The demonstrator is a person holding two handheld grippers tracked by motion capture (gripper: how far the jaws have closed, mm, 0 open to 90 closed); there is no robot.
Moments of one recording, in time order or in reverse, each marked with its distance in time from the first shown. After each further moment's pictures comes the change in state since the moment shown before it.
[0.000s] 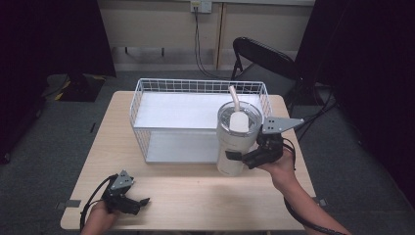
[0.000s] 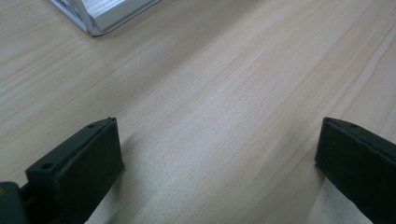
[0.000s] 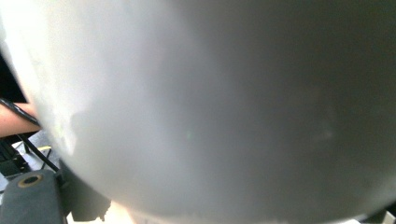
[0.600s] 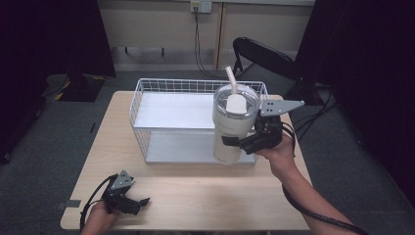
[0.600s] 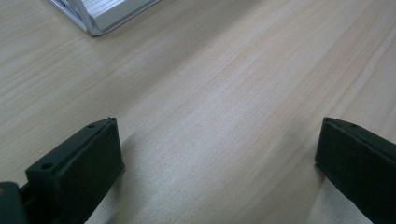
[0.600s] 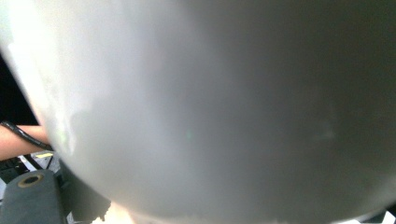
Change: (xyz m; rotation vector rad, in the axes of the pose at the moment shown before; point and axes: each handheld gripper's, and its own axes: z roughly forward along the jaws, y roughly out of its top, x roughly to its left) left arm 0.000 0.000 0.000 0.000 0.000 0.000; right arm -0.006 0.045 0.004 -0.009 0.008 -0.005
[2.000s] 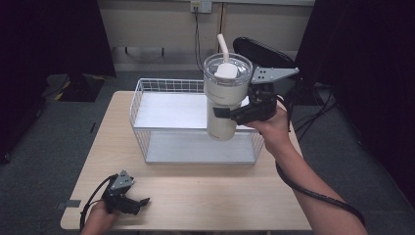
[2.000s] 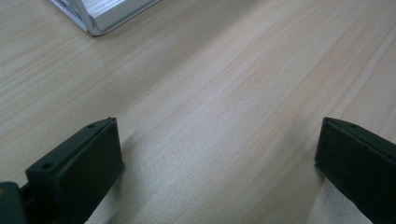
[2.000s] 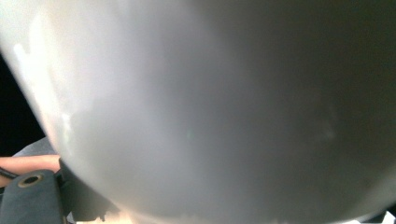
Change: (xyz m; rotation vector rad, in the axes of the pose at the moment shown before) left arm 0.000 0.000 0.000 -0.003 0.002 -0.002; right arm -0.021 0.062 0.017 0.017 -0.050 0.002
